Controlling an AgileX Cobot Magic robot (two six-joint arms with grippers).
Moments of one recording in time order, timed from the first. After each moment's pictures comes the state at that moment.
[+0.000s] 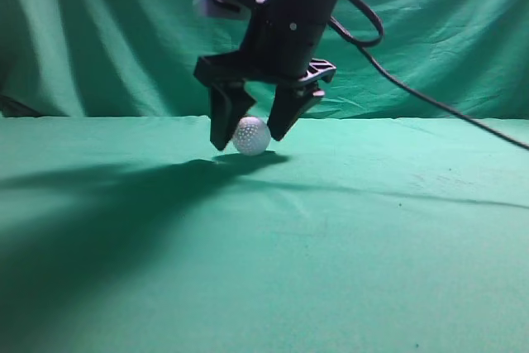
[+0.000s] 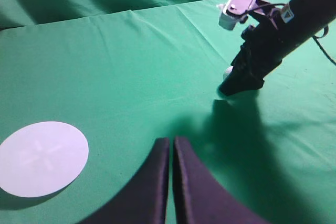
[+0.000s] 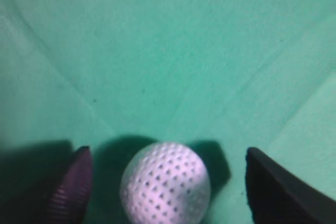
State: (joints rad) left arm -0.11 0.37 -0.35 -0.56 0.44 0.57; right arm 0.61 2.15 -1.57 0.17 0.57 -0.38
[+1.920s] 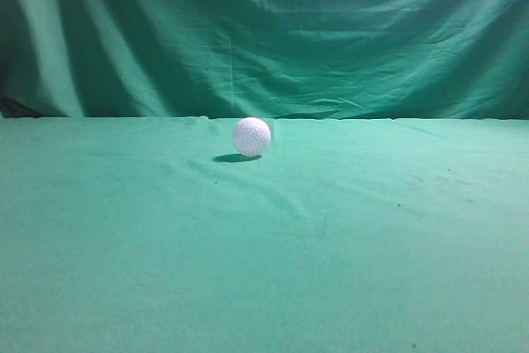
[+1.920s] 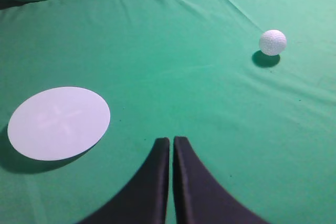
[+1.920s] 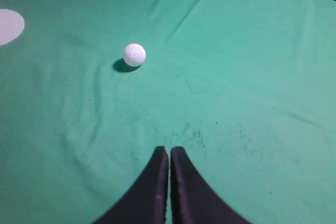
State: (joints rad) left arm -0.11 0.37 -0.11 -0.75 0.20 0.83; right arm 0.61 0.51 -0.47 -0.15 0.58 0.13
